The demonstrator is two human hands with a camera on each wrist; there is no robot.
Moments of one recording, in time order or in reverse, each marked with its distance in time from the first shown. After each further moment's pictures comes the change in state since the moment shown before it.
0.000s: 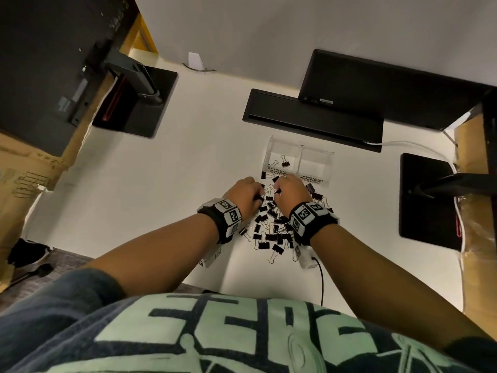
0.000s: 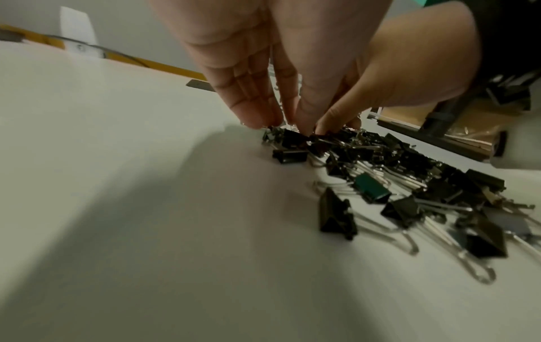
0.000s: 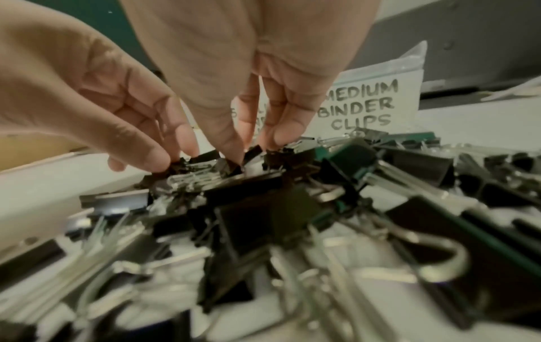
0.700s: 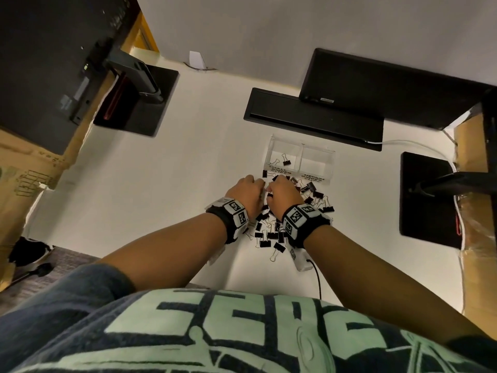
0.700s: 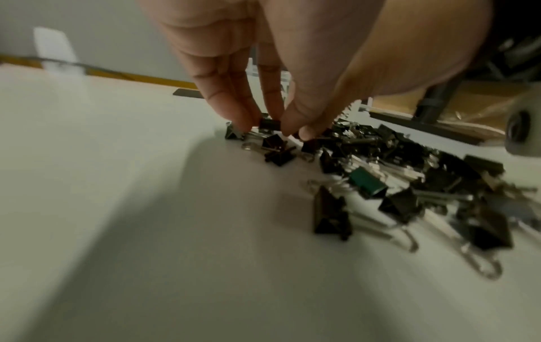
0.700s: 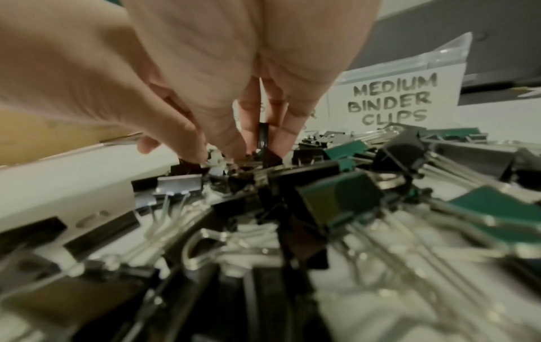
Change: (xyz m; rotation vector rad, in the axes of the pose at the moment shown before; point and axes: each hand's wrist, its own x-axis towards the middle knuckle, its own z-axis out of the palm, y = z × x) left_hand -0.002 0.013 0.003 0.148 0.078 -0.047; right_hand -0.005 -0.018 0.011 -0.058 -0.038 -0.043
